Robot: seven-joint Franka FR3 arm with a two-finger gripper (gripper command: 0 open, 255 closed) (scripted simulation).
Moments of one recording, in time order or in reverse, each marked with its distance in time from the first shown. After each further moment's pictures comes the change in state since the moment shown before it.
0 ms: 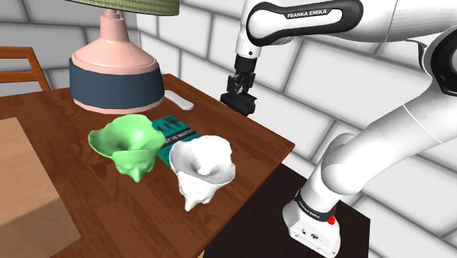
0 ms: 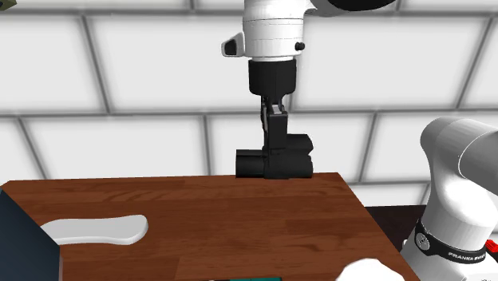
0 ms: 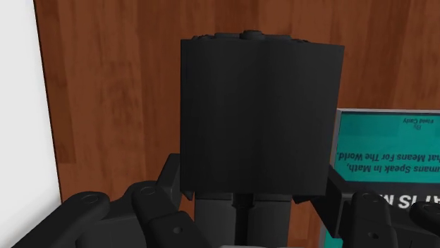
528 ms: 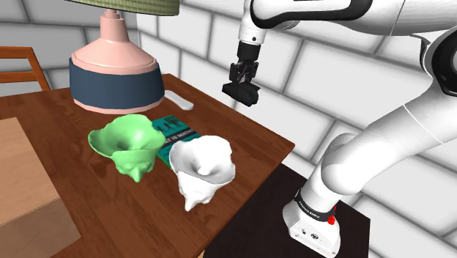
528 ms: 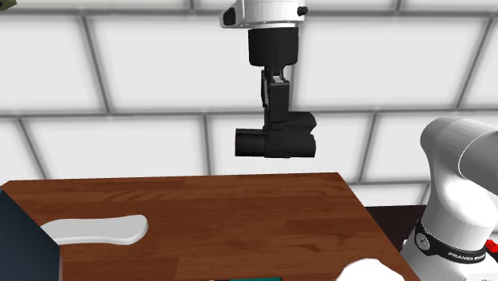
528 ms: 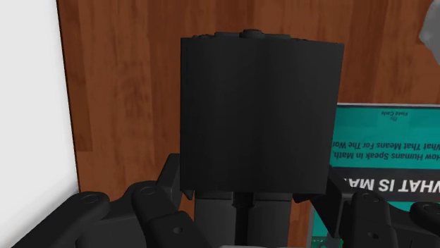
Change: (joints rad) arm 0.000 -0.004 0.000 0.105 0.000 -0.110 -0.001
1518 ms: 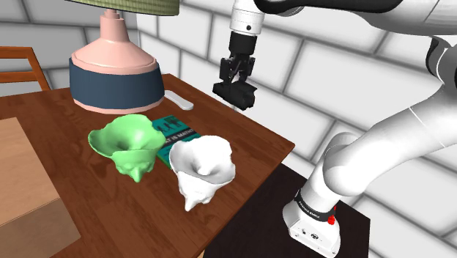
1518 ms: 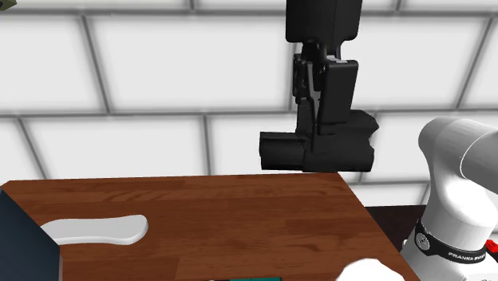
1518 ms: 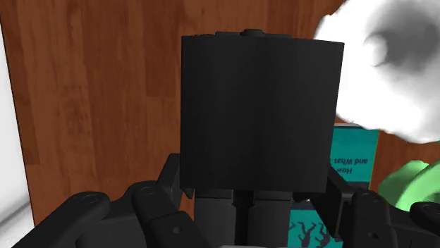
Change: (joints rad) arm 0.072 -0.069 0.141 0.028 0.070 -0.095 0.189
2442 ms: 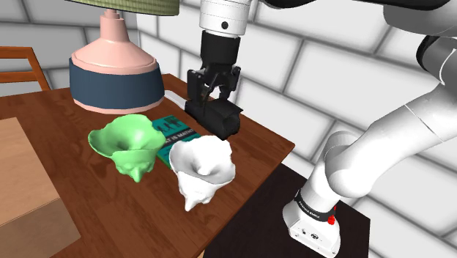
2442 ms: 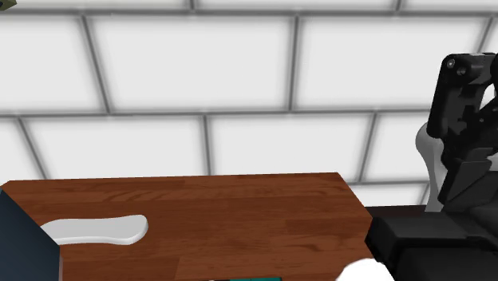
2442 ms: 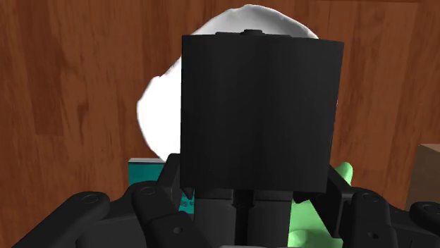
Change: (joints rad) arm 0.116 0.037 0.265 0.081 0.118 -0.017 0.350
